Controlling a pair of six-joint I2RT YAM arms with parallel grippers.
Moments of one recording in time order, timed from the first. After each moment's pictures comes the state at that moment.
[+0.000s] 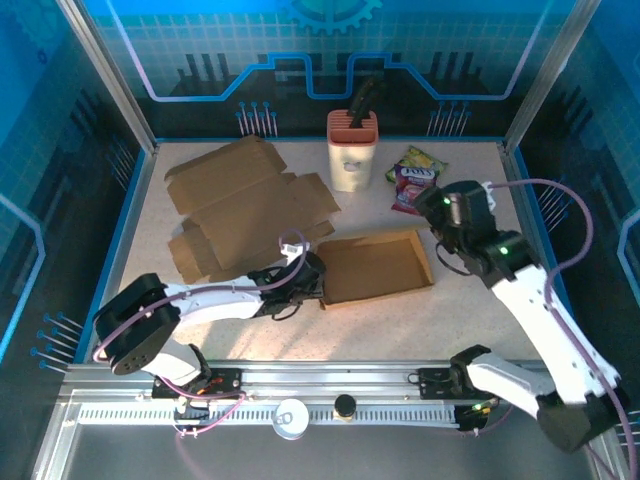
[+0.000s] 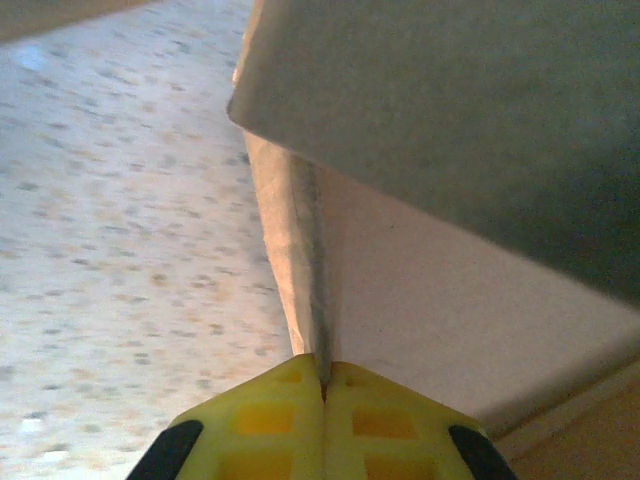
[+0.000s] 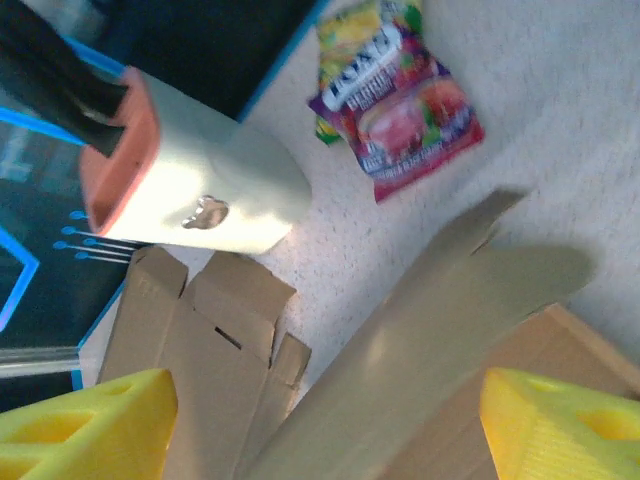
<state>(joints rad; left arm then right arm) -0.88 1.48 0.72 -0.16 -0.25 -0.94 0.38 0.98 1.14 -0.81 0.26 1.08</state>
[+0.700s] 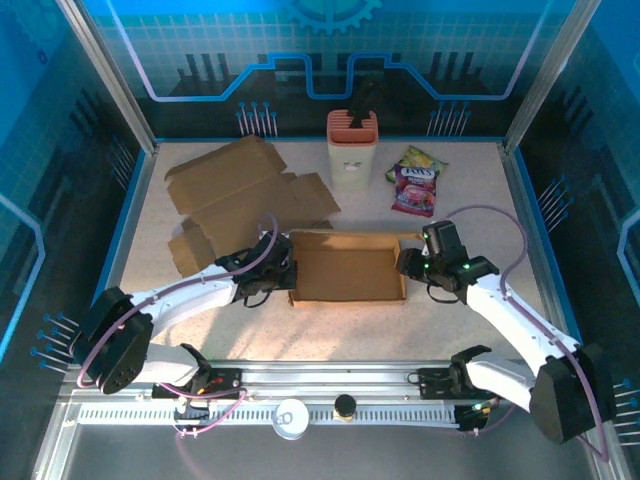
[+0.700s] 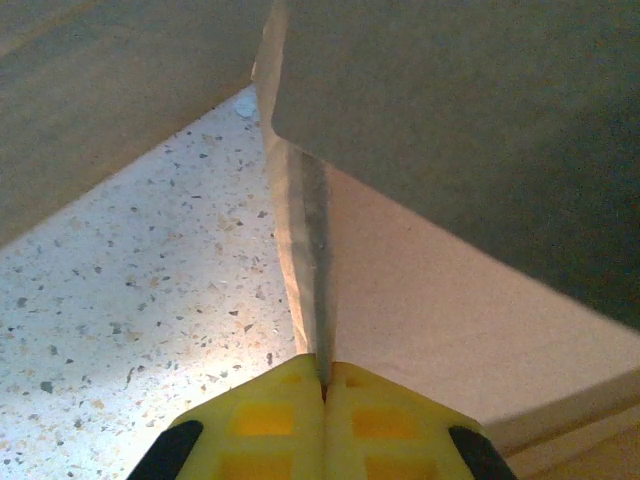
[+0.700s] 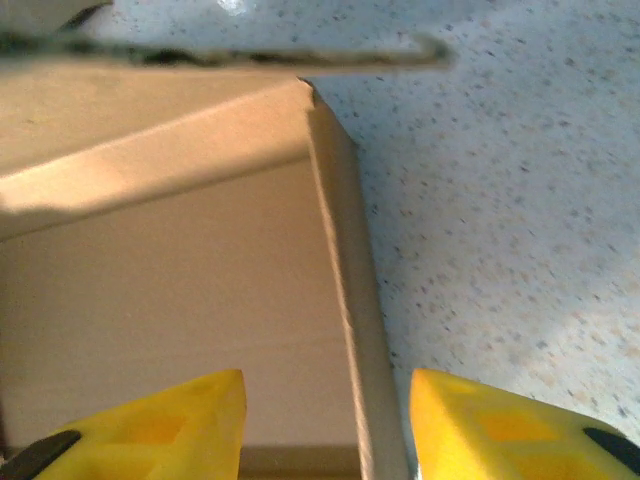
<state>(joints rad) -0.65 1.35 0.72 -0.36 -0.05 -0.64 0.34 1.08 0.66 -0.52 -0.05 0.62</state>
